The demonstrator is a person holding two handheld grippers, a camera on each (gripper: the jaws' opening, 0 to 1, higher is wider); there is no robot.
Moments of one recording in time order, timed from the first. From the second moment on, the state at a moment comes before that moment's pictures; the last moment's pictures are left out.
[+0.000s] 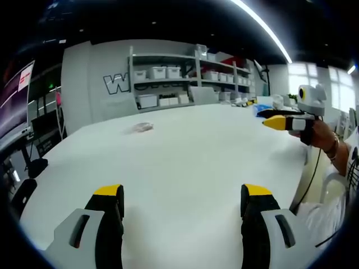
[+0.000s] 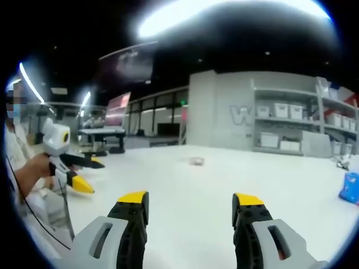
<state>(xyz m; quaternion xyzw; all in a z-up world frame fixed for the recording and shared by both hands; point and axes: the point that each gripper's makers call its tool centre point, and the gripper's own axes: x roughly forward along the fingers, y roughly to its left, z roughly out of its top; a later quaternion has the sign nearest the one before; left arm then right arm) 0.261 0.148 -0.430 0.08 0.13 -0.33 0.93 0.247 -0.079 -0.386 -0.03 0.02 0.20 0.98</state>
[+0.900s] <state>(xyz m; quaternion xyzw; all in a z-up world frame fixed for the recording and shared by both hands) 0.260 0.153 -0.420 0.08 0.12 -0.32 0.94 0.265 -0.051 -0.368 -0.12 0.01 0.24 0.96</state>
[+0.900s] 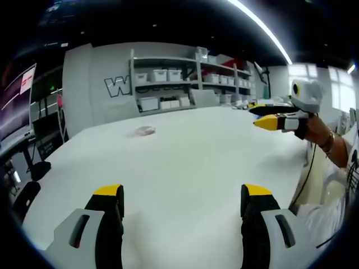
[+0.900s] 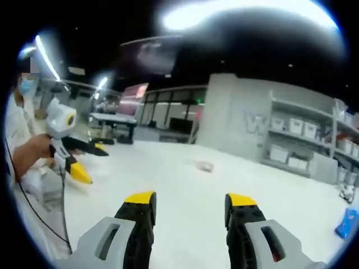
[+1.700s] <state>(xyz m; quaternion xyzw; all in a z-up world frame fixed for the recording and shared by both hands) 0.259 0.152 -0.421 0.07 0.12 -0.33 0.93 0.310 -0.037 -0.363 -0.16 0.02 0.25 0.95</state>
